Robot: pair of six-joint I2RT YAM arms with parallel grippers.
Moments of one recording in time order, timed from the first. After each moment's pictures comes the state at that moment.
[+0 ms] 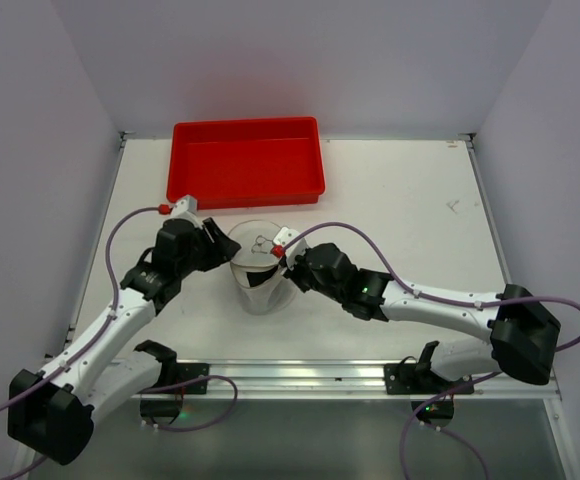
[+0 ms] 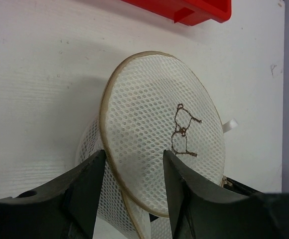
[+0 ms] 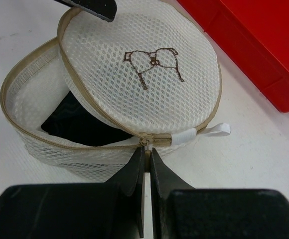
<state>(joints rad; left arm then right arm) -0.39 0.91 0.62 -0.29 0.03 -0.75 1.06 1.33 0.78 0.11 0.21 -0.10</state>
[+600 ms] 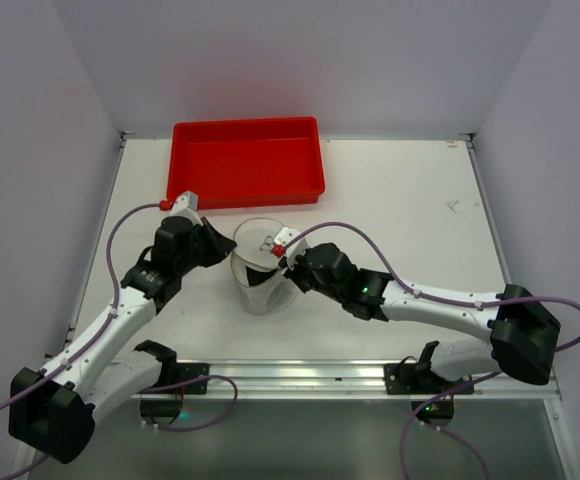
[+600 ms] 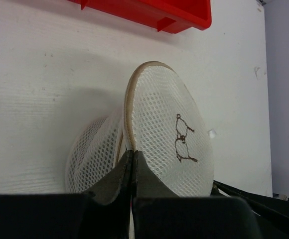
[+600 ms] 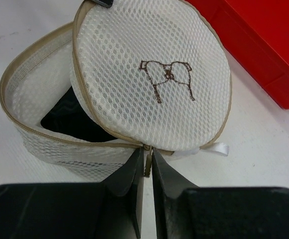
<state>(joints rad) -0.39 0.93 0.62 -0.22 0.06 -0.75 1.06 1.33 0.78 0.10 0.21 -0.09</state>
